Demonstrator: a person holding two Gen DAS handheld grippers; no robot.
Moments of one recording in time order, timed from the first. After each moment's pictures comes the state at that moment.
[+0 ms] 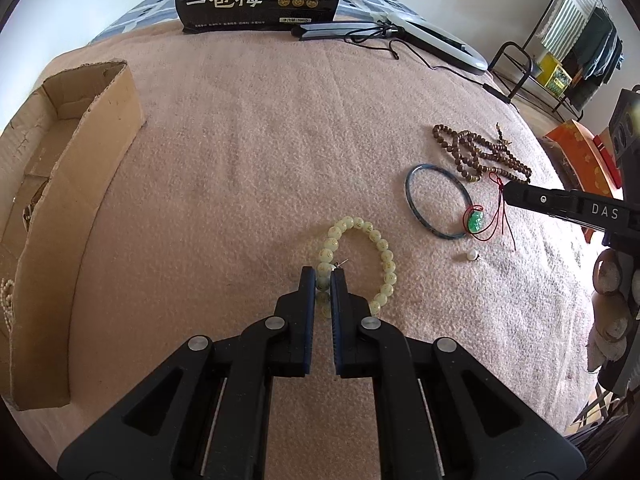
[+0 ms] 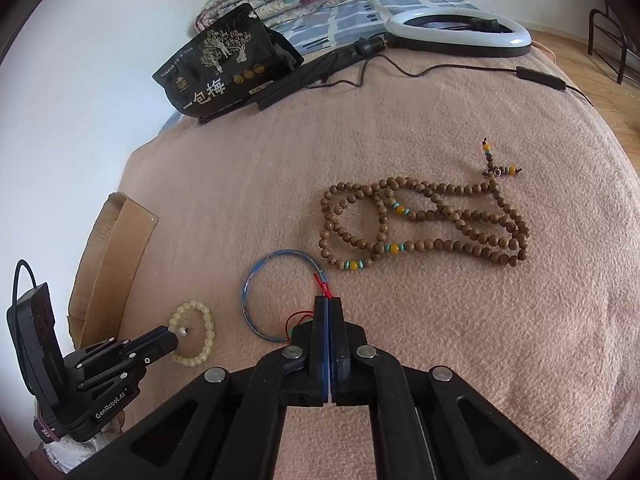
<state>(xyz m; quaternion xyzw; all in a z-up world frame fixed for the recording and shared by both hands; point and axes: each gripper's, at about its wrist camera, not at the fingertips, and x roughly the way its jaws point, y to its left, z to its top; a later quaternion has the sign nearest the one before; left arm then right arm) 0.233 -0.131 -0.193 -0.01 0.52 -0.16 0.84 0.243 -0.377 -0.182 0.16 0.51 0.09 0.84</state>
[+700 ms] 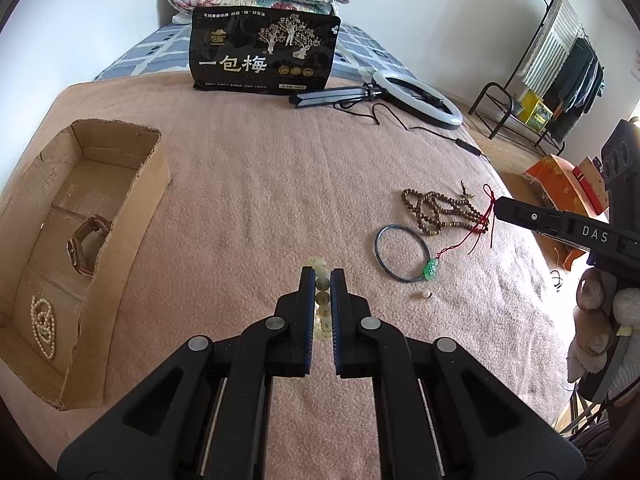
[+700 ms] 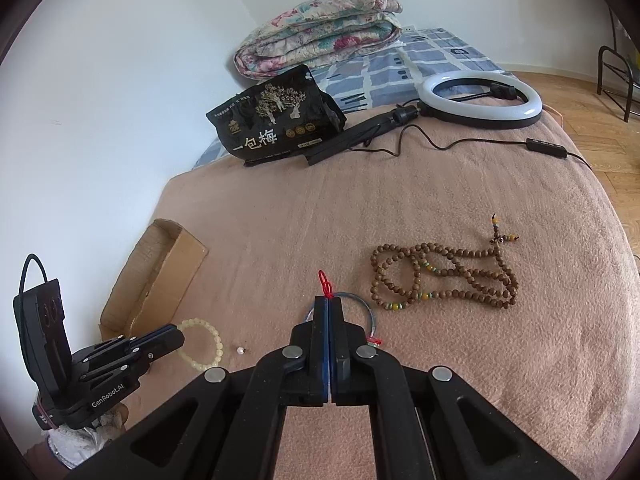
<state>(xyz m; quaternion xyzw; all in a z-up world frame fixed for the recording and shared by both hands) 0.220 -0.106 -0.129 -0.05 0.46 -0.18 0.87 0.221 -0.359 -0.117 0.14 0.44 0.11 0.88</state>
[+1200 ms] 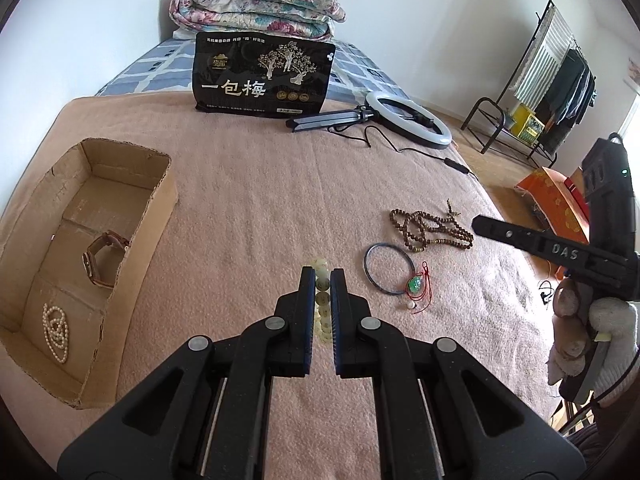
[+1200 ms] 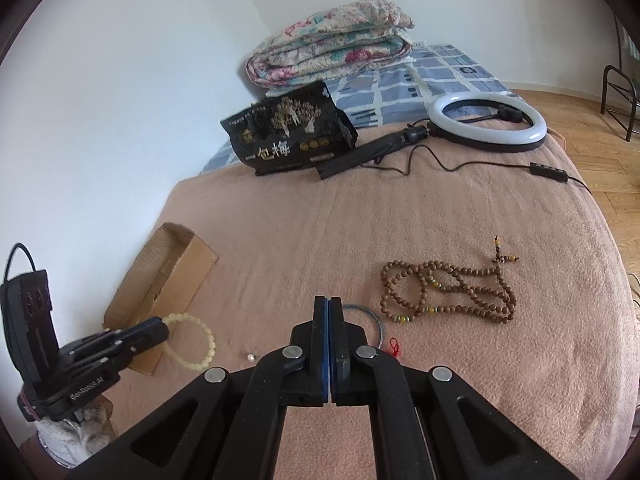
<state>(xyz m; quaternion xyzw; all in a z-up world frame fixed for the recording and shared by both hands) 0.212 -0.097 -0.106 -0.06 0.44 -0.19 0.88 0.220 -0.349 -0.110 0.12 0.43 0.12 0.88</state>
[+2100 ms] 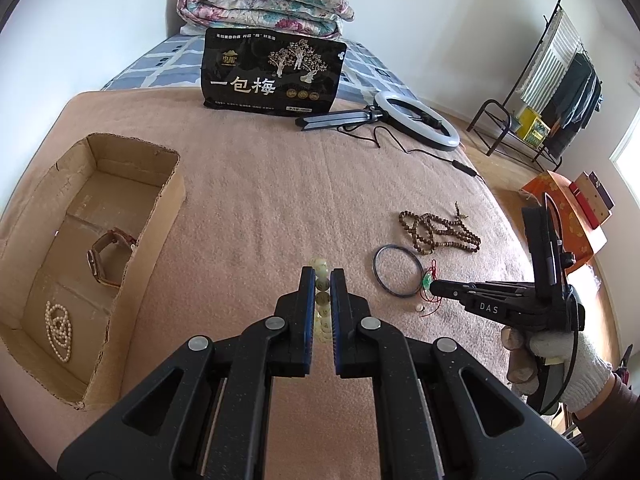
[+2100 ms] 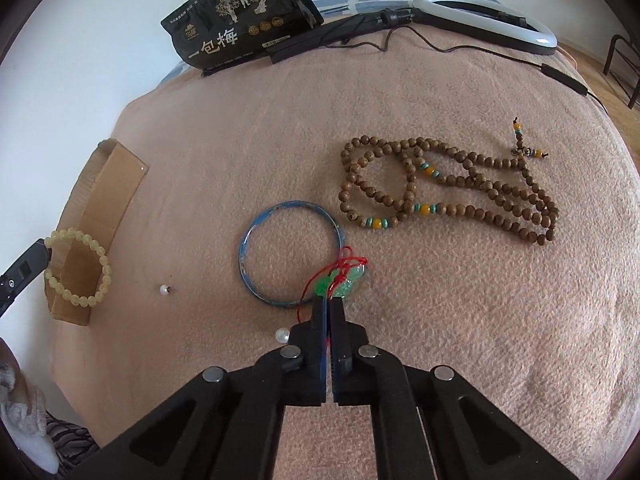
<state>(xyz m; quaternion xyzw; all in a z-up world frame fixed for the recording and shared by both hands) 0.217 -0.091 -0.109 -0.07 0.44 -0.18 0.88 0.241 -0.352 -0.201 0.09 0.55 0.09 0.82</state>
